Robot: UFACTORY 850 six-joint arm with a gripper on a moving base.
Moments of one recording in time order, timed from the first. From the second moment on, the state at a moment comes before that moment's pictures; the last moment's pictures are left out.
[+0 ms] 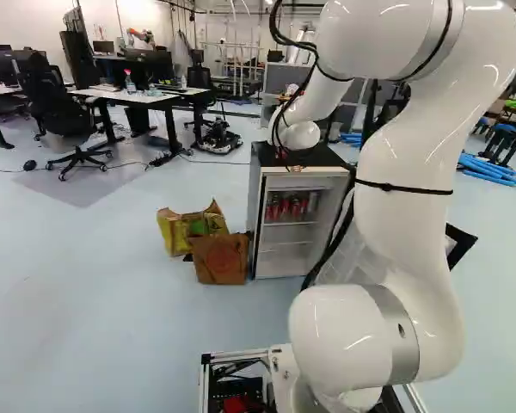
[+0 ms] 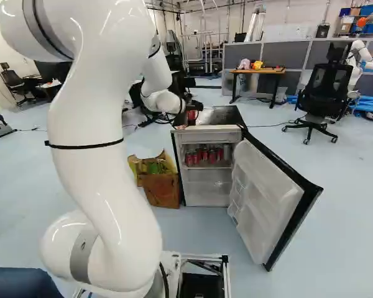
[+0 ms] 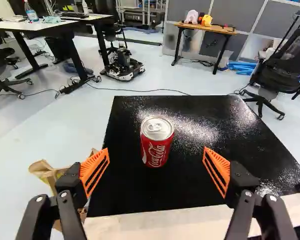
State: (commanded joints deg) arm -4.6 -20.2 -56.4 3.5 27.8 -6.2
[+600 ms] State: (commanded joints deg) arm -8.0 -14.3 -49.4 3.5 27.8 -6.2
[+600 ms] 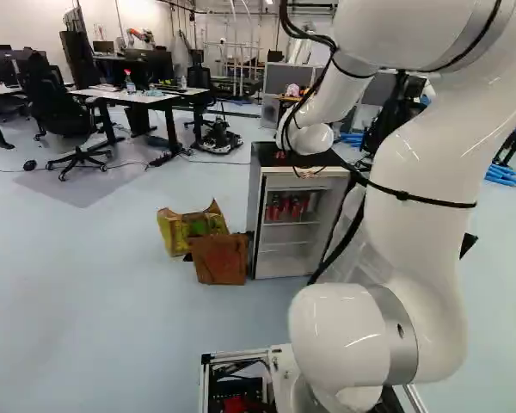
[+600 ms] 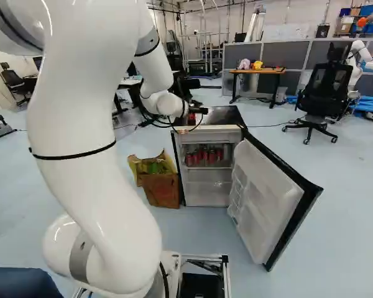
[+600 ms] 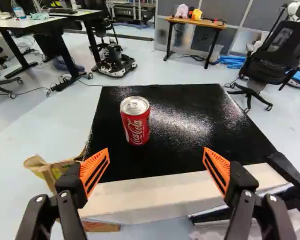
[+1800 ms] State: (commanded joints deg) arm -18.6 -1.5 -42.6 3.5 24.8 -6.2
